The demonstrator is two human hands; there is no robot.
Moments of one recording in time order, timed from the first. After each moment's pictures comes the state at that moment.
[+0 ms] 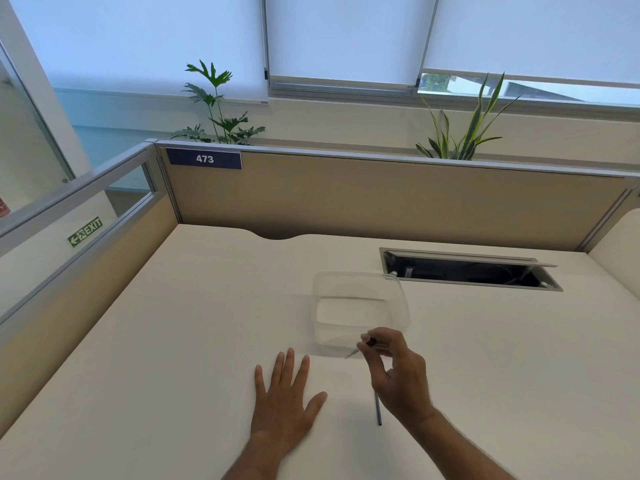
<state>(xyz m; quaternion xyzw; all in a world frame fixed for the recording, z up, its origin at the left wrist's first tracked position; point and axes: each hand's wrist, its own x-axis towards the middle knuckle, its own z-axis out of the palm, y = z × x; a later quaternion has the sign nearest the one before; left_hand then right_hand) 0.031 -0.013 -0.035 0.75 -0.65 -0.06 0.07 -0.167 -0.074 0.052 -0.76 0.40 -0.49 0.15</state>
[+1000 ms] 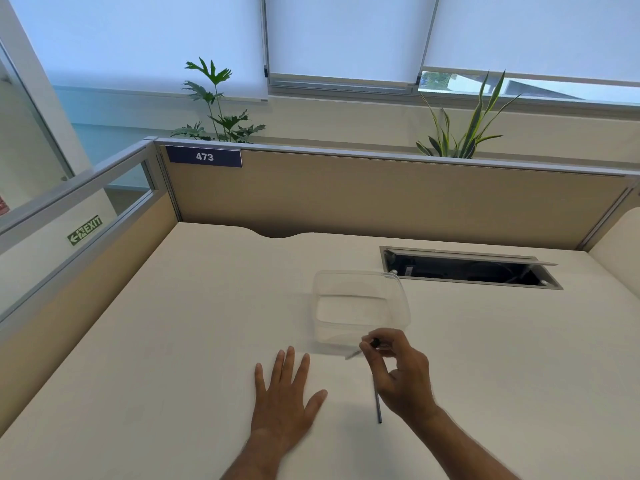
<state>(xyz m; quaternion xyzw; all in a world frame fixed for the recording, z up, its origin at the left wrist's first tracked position) 0.033 -0.017 -0.043 0.75 -0.65 -0.06 0.04 -0.170 -0.073 0.057 -0.76 0.38 -0.50 0.19</state>
